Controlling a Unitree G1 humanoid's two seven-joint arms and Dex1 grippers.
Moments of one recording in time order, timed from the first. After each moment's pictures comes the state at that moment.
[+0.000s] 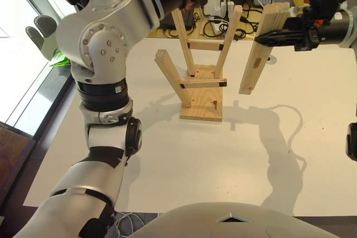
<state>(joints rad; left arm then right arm) -0.99 0.26 0.13 -0.13 -0.63 0.94 -0.29 -0.92 -0.72 0.03 0.36 0.49 0.51 1.39</state>
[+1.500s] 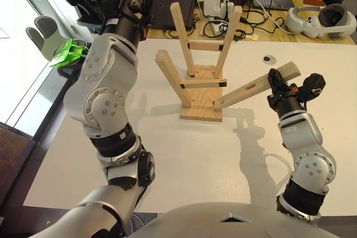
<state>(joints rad) -0.65 0.12 0.27 -0.49 -0.56 0.91 0.20 -0.04 0.08 -0.23 -0.60 0.89 0.68 -0.34</state>
